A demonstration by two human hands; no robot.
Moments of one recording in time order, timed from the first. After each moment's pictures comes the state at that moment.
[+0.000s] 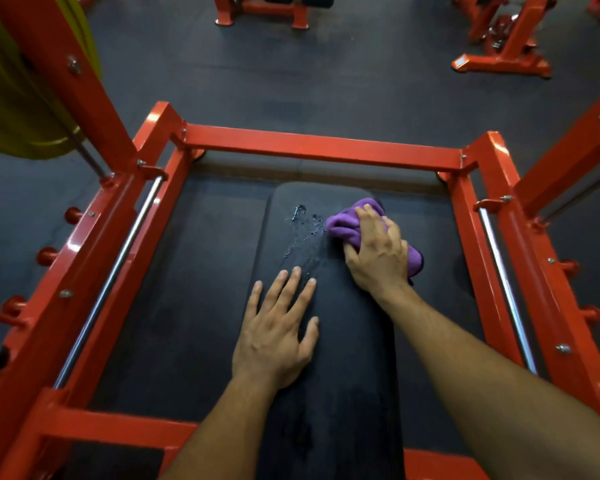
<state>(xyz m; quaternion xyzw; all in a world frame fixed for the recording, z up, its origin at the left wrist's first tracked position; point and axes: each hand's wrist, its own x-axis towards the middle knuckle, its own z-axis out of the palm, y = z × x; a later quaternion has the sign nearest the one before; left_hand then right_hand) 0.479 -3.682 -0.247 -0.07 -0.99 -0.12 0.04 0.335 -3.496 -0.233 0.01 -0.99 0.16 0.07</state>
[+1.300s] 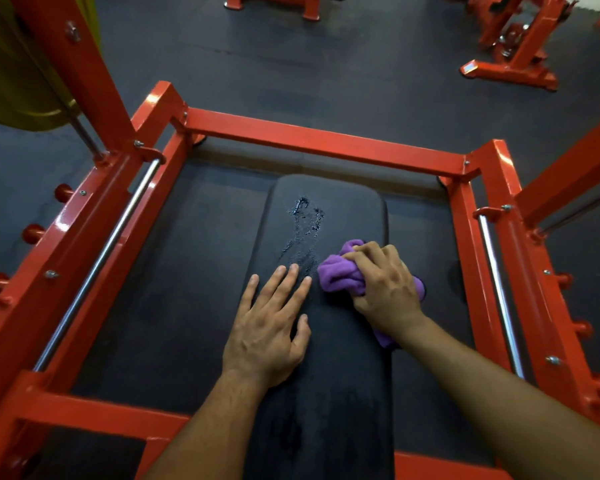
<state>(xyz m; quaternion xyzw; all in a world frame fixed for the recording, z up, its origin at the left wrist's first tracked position) 0.479 -3.686 -0.259 -0.08 -0.98 -0.15 0.11 0.380 -3.461 -0.234 0.26 -0.95 0.13 0.12</state>
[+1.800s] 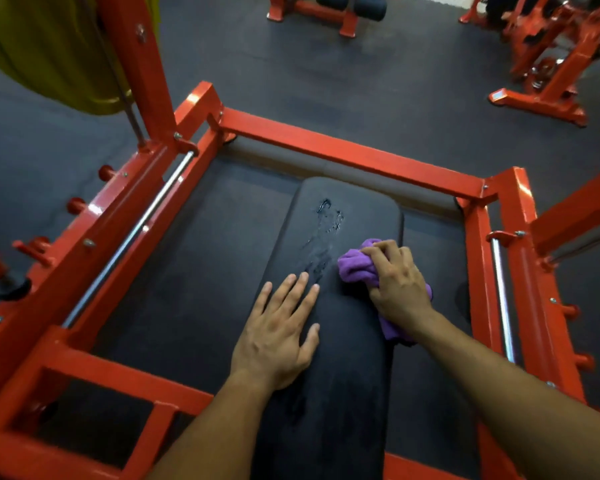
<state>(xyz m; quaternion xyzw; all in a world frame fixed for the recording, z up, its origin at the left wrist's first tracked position) 0.521 -3.684 -0.250 -0.05 -0.99 -0.13 0.05 0.379 -3.461 -0.221 0.26 -0.95 0.13 0.06</state>
